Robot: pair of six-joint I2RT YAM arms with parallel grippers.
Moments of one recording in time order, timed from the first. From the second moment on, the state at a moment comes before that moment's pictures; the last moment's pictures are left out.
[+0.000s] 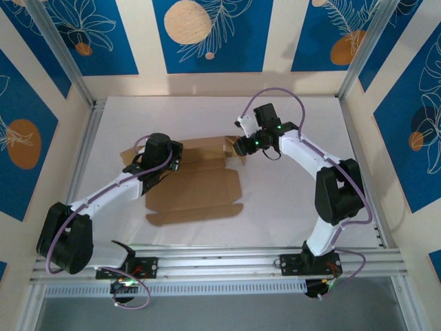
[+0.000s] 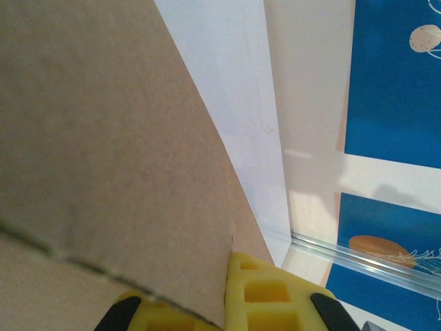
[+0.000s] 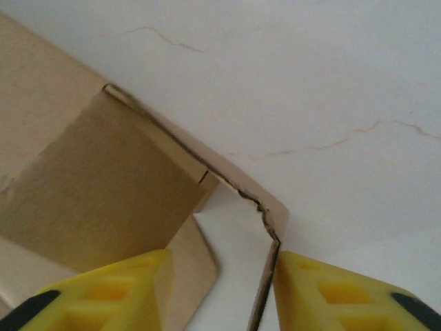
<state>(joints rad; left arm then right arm) -0.48 1.35 0.83 -0.02 -0.10 -1.59 0.39 1.74 1.35 -0.58 -0.35 -0.14</state>
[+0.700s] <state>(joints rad) -0.48 1.36 0.83 -0.01 -0.11 -1.59 0.41 1.74 1.43 -0.66 -0.48 0.31</state>
